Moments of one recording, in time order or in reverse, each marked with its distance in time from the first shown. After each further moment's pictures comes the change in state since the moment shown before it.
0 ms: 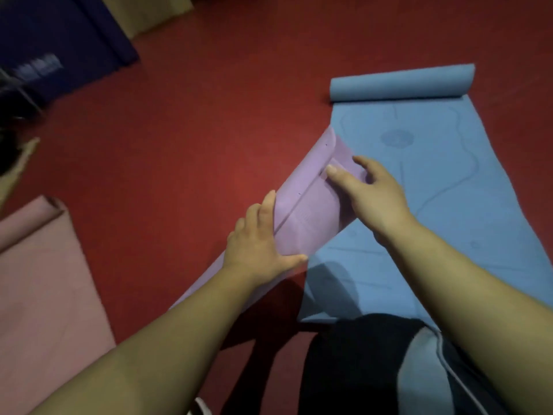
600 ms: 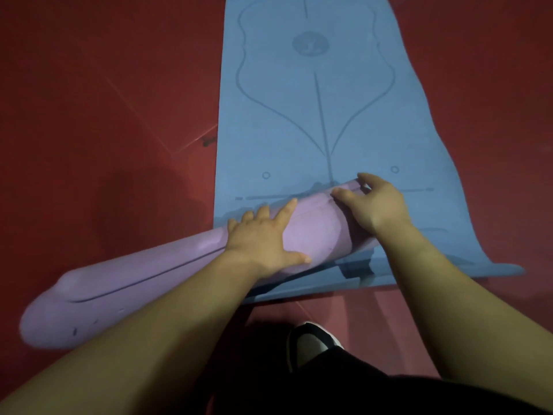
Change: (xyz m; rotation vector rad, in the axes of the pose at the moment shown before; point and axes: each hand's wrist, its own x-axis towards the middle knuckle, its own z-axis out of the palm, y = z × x) left_hand 0.051 0.095 0.225 0.152 -0.598 0.305; right_hand 0.025 0.248 -0.080 -0.492 0.105 0.487
